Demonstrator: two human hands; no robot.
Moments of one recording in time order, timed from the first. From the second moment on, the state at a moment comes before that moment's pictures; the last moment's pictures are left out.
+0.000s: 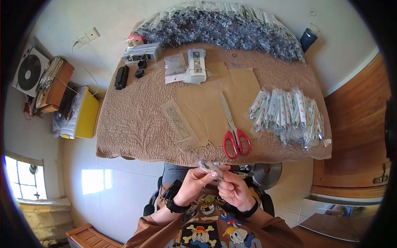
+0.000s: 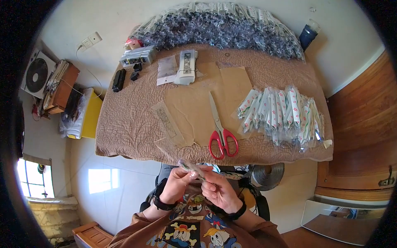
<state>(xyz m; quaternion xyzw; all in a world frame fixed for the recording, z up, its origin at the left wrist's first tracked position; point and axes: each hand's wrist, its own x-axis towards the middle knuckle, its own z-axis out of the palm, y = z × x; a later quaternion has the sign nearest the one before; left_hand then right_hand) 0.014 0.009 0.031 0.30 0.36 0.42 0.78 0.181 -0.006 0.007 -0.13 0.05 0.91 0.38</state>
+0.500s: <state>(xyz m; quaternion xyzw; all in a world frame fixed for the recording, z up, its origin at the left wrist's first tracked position) 0.043 -0.008 0.003 0.24 0.21 0.55 0.77 0.175 -0.017 0.018 -0.30 -0.10 0.80 0.52</state>
